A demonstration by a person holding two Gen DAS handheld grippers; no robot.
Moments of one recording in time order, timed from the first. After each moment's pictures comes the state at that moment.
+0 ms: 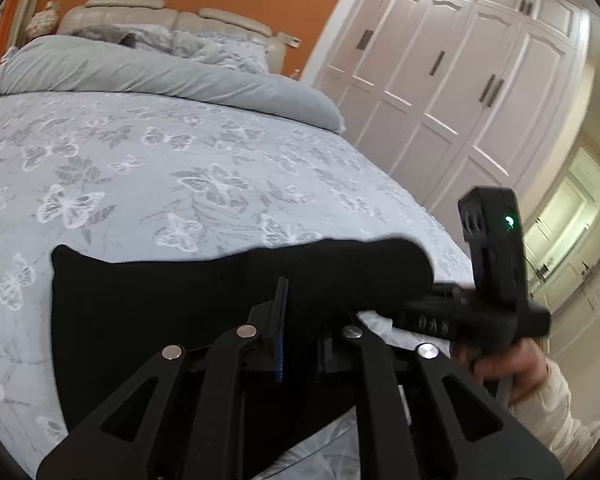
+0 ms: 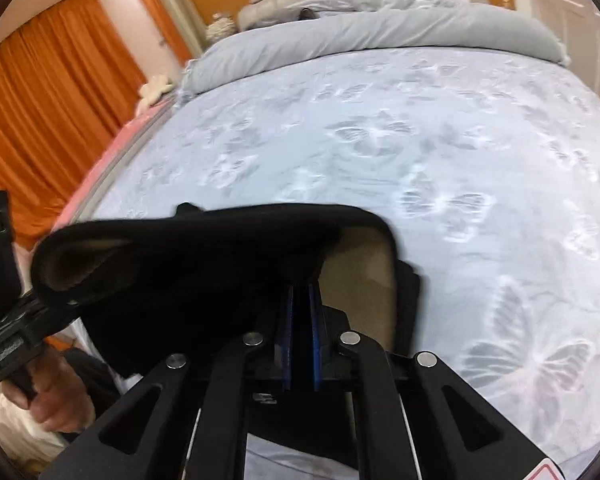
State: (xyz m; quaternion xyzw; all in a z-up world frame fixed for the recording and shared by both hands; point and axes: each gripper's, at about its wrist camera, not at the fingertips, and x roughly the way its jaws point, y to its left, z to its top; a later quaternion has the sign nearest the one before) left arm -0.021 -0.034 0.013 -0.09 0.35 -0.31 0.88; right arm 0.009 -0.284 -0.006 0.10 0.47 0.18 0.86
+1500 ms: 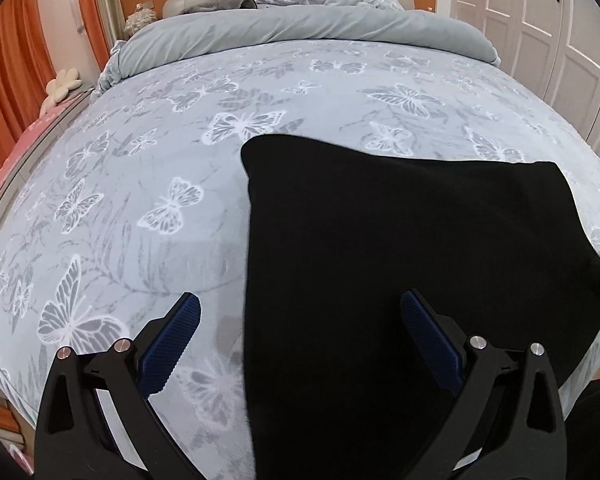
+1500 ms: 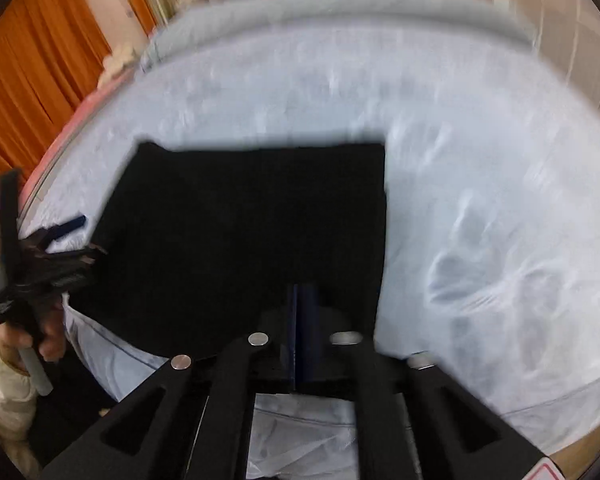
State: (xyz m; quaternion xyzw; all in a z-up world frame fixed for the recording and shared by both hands) left arm -0.011 0.025 -0.068 0.05 0.44 -0.03 0.90; right arm -0.058 -0.270 -0.019 0.05 0.47 0.12 0.87
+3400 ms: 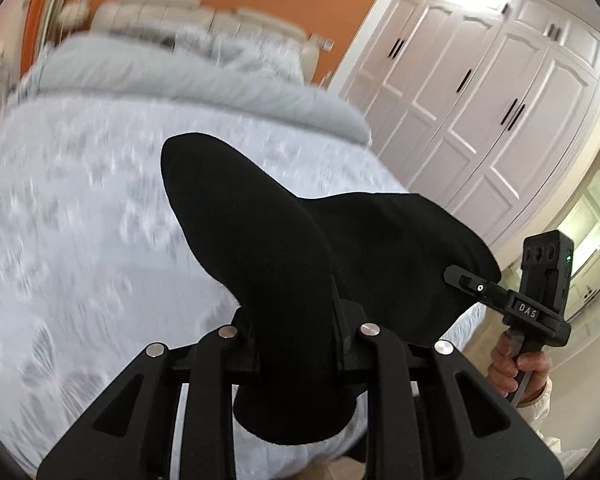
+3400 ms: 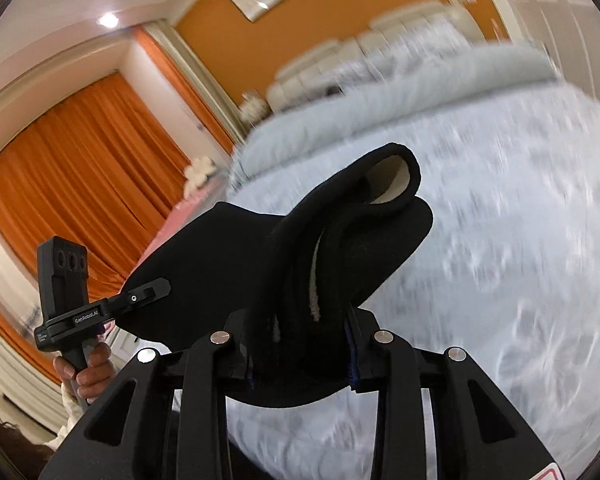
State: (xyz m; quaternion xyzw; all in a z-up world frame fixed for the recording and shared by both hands) left arm -0.043 0.062 0.144 -0.10 0.36 -0.25 0.89; right arm -0.040 -0.298 0.136 0.23 0.33 0.24 0.89
